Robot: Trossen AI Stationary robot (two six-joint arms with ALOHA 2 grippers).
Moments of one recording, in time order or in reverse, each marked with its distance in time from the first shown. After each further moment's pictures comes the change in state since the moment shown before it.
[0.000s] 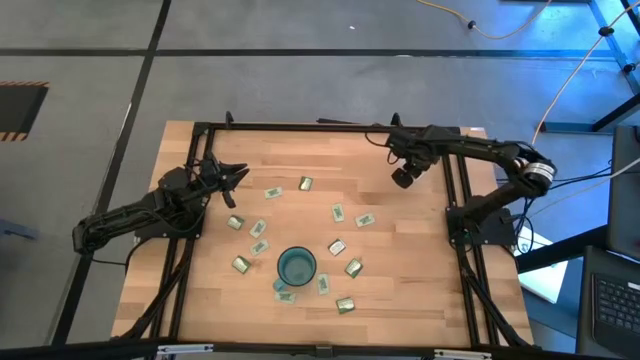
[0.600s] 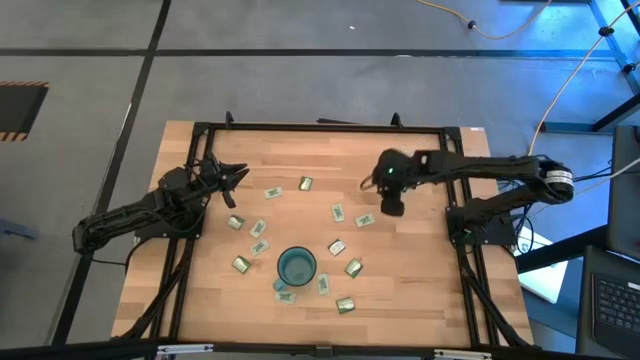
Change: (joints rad) left arm 0.000 0.000 0.000 0.000 0.000 0.000; right arm 0.386 -0.153 -0.045 0.358 -0.274 -0.326
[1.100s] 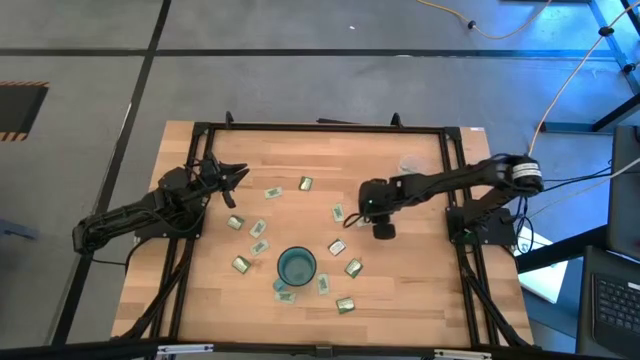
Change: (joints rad) left arm 0.000 0.000 0.000 0.000 0.000 0.000; right arm 0.160 0.266 -0.075 0.192 0.002 -0.020
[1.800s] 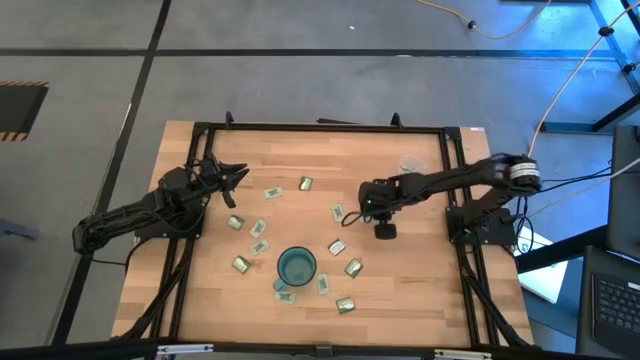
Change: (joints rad) left arm 0.000 0.000 0.000 0.000 0.000 0.000; right arm -0.003 -0.008 0.039 -0.103 0.001 0.034
